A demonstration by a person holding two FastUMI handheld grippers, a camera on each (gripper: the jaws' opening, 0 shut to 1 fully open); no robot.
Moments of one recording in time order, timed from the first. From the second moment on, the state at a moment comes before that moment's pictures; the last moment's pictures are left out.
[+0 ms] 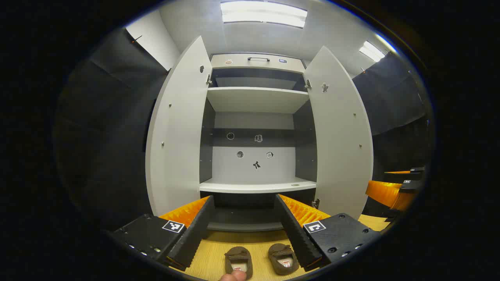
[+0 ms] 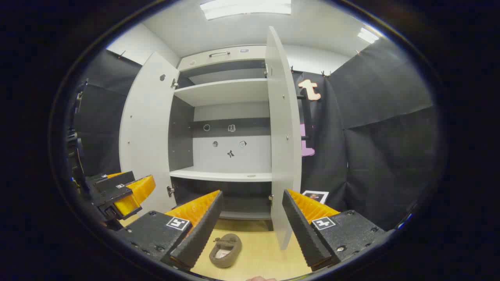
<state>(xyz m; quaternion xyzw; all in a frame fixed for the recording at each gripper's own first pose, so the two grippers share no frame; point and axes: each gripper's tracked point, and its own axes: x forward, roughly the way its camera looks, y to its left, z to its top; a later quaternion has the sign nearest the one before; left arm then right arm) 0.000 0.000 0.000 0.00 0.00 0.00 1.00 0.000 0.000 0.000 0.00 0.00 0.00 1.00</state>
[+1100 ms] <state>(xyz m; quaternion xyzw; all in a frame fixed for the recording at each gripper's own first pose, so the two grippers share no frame) 0.004 0.015 0.003 0.00 -0.01 0.02 1.00 0.021 0.019 0.003 -0.01 0.00 0.03 1.00</state>
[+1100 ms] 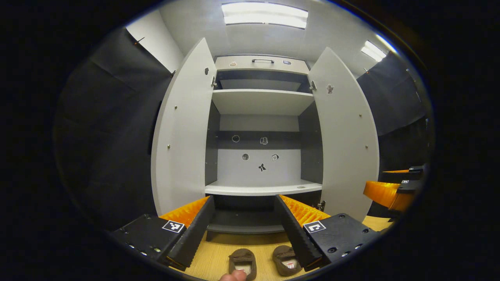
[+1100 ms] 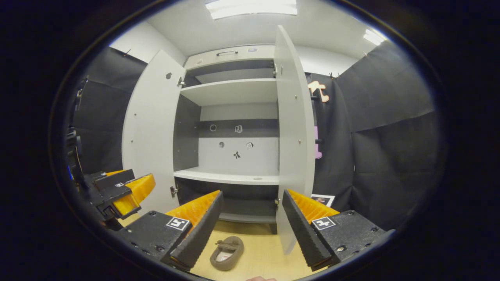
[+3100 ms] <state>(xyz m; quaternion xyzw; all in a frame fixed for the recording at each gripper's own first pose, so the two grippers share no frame) -0.020 0.091 -0.034 0.01 0.04 0.09 1.00 0.150 0.112 -0.373 -0.10 0.36 0.05 0.93</state>
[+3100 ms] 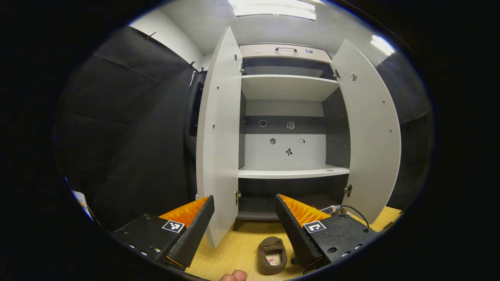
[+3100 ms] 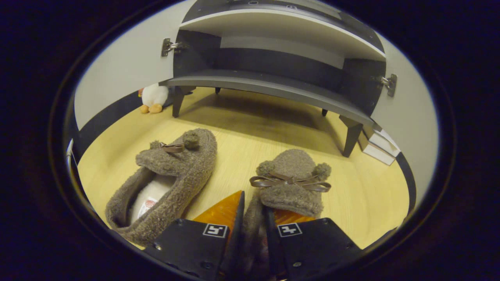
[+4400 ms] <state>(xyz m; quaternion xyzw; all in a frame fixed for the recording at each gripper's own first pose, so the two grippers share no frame) -0.015 0.040 -0.033 0.01 0.03 0.04 1.00 0.186 0.128 -0.001 -0.07 0.08 0.16 0.98</state>
